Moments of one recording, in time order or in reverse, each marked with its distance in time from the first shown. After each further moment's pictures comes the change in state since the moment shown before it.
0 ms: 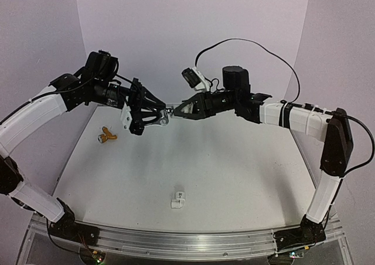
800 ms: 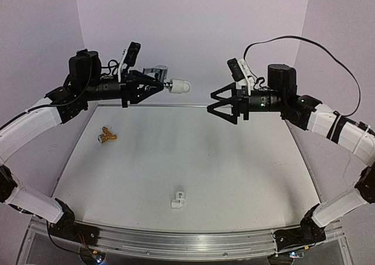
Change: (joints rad) left arm 0.045 -0.105 -0.192 0.531 0.016 -1.857; right arm -0.092 -0.438 -0.274 -0.212 0.395 -0.457
